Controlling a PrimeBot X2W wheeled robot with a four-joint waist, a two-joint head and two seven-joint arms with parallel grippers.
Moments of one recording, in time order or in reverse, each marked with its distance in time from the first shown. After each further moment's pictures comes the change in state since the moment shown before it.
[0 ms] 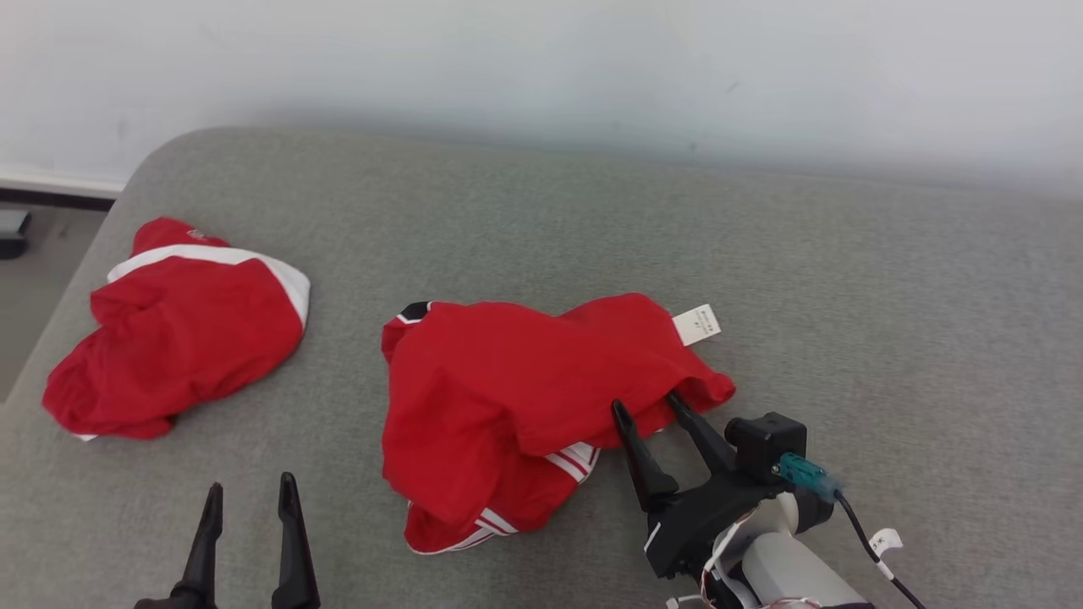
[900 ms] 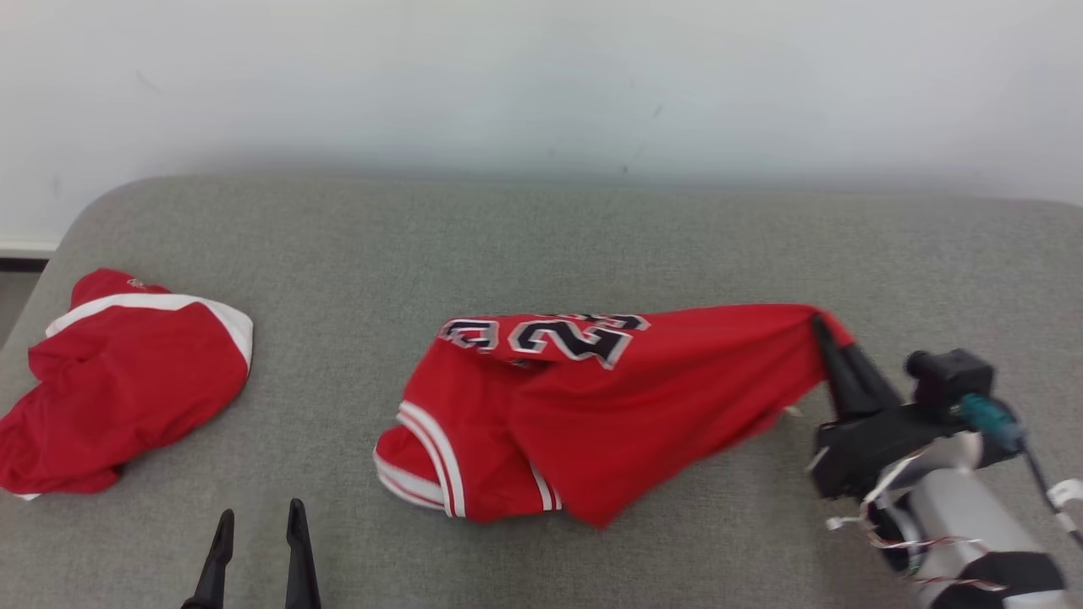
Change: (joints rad) left arm 0.017 0.000 0.001 0.055 -0.011 -0.021 0.000; right arm -0.035 -0.230 -0.139 -0.072 -0.032 0.000 0.000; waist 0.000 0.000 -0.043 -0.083
